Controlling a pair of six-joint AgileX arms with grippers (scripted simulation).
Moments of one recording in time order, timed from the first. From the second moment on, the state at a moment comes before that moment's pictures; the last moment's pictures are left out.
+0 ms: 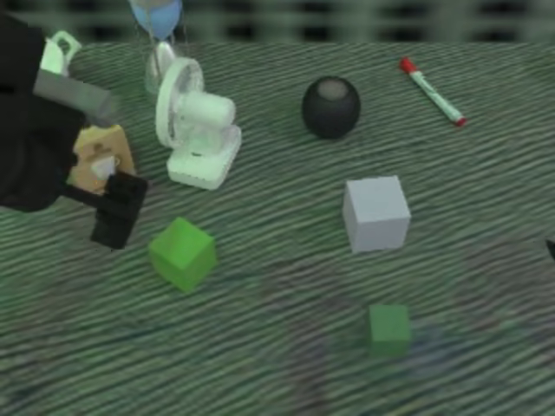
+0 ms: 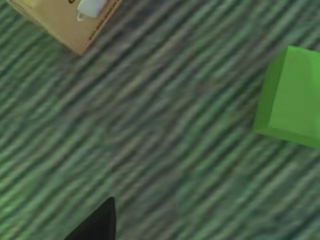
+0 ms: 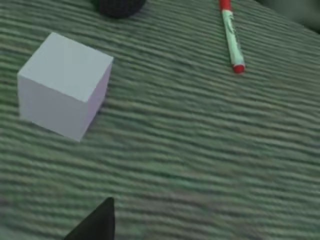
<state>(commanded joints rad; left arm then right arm) -0.28 1.35 0.99 -0.72 0.00 0.15 0.21 0.62 0.46 -0.35 -0.06 -0.34</state>
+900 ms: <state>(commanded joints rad) -0.43 2.04 1.54 -1.08 0.00 0.23 0.01 0.00 0.00 0.00 0.00 0.00</state>
